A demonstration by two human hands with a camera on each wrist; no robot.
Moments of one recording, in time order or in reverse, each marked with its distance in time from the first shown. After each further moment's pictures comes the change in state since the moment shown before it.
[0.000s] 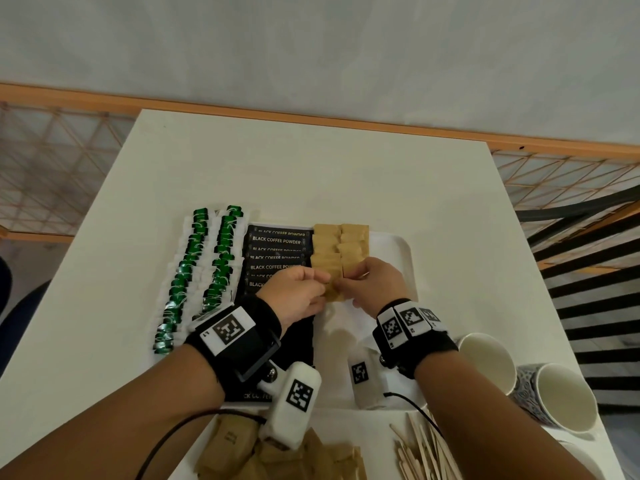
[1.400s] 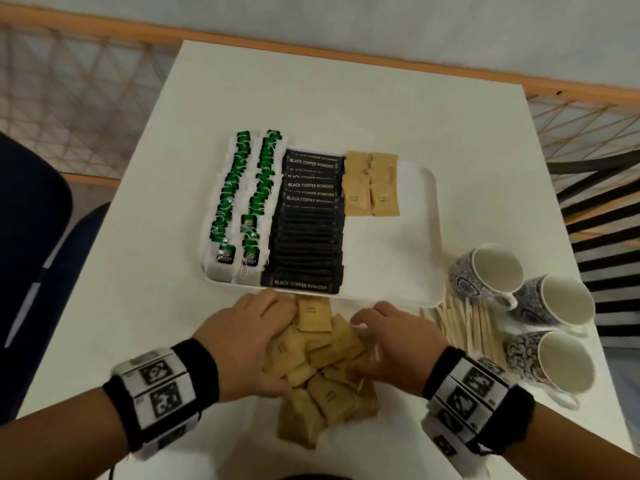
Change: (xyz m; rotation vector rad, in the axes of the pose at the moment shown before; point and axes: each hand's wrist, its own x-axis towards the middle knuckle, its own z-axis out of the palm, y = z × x) left_hand -0.159 -0.118 -0.084 1.533 -0.183 0.324; right_hand -0.189 0.040 0.015 -0.772 -0.483 -0.361
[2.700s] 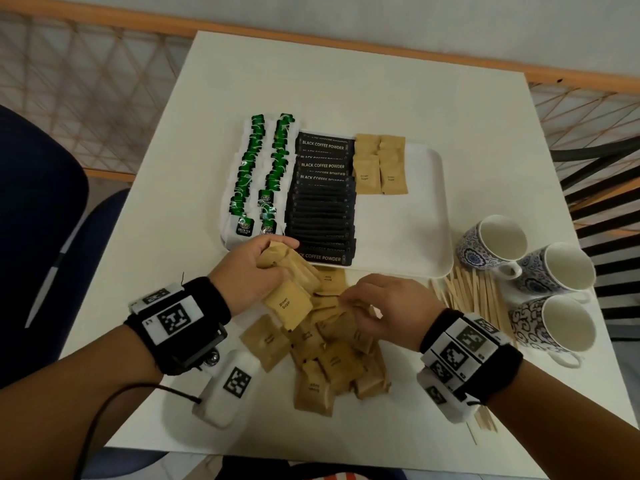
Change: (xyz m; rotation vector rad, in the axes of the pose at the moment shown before) left_hand 0.003 -0.016 -0.014 -1.136 0.340 -0.136; right_hand 0.008 -0.011 0.020 0.090 0.440 -0.450
